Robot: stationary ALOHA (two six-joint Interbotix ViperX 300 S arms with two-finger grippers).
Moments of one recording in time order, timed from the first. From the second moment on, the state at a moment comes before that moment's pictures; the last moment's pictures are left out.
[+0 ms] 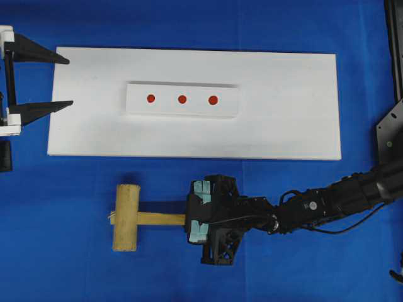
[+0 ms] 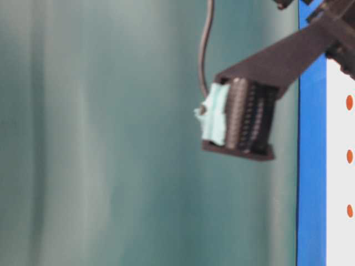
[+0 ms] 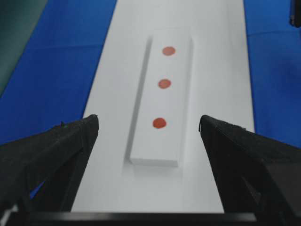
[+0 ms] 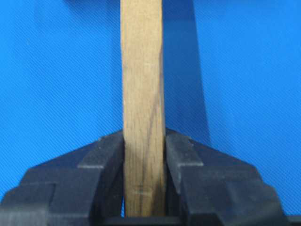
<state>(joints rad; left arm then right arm) 0.21 -0.93 1.20 -0.02 0.07 0.22 0.40 0.34 0.44 1.78 -0.31 -1.22</state>
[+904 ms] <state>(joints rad) 0.21 -0.93 1.22 -0.02 0.07 0.21 0.39 0.34 0.47 1.76 -0.33 -1.23</state>
